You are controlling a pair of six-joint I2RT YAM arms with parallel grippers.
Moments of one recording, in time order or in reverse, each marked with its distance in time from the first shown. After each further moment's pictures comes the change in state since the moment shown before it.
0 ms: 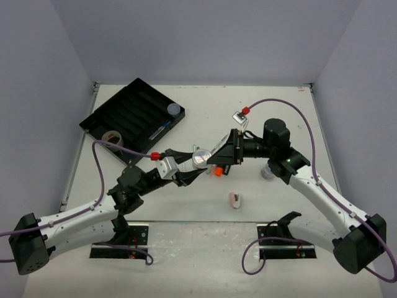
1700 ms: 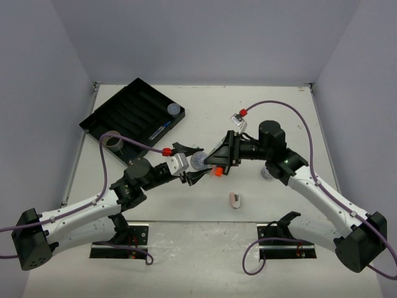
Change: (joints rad) left arm -0.001 0.071 0.115 -0.150 0.009 0.080; right arm 0.060 0.003 0.008 -0.067 0.129 0.011
